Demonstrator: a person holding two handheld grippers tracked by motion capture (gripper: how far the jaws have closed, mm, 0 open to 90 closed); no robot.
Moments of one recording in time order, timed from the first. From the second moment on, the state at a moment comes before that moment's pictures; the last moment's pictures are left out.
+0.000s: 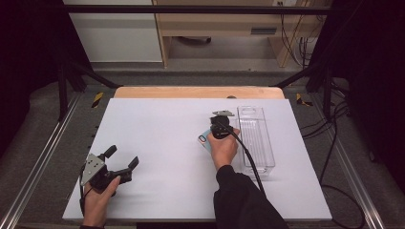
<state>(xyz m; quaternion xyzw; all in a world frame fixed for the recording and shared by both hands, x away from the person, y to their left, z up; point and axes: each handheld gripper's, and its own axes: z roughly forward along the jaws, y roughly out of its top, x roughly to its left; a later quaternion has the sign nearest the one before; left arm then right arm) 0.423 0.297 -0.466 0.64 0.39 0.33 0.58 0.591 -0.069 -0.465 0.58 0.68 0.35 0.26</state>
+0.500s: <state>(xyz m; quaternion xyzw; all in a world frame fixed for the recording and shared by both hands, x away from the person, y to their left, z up) 0.423 0.295 -0.465 0.64 0.39 0.33 0.58 0.589 -0.068 -0.476 0.58 0.68 0.34 0.27</state>
